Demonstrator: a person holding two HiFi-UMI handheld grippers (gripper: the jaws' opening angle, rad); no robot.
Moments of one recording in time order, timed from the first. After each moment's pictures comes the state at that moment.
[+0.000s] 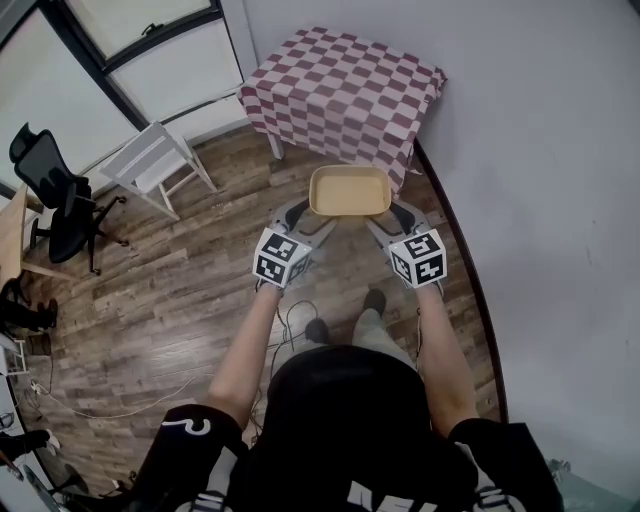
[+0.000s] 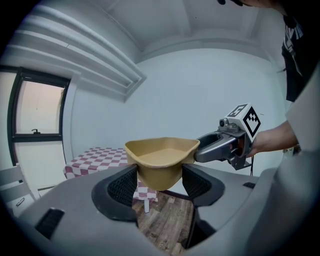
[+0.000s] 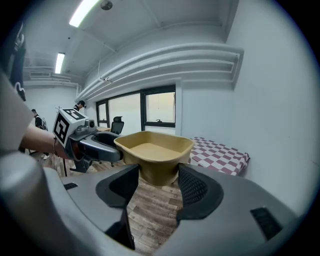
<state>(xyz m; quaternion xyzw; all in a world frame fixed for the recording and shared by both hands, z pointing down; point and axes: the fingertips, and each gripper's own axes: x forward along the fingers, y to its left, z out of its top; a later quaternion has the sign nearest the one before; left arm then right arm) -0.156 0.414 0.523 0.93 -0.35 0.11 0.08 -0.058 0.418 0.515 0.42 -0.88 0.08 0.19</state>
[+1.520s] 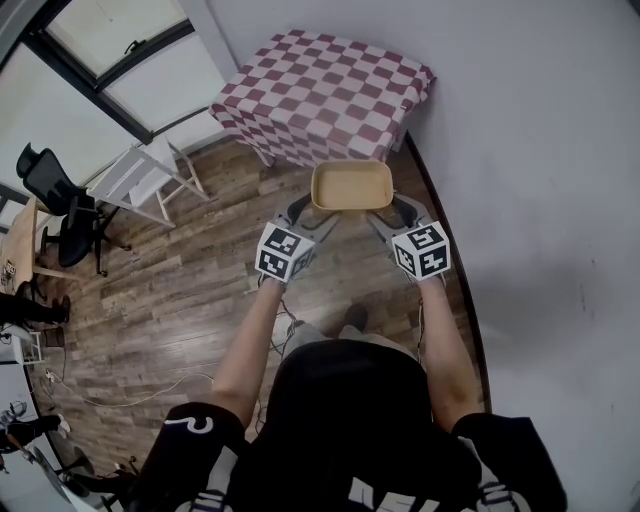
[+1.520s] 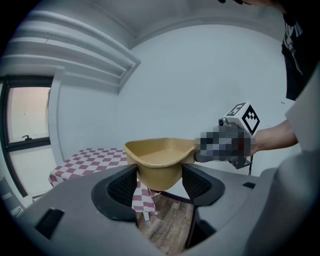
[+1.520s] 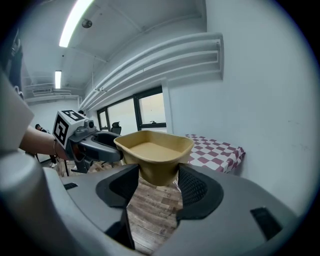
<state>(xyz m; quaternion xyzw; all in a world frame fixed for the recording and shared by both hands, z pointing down) 0.056 0.281 0.534 0.91 -0.38 0.16 0.07 0.154 0.279 0.538 0.39 -0.90 0.12 0.16</state>
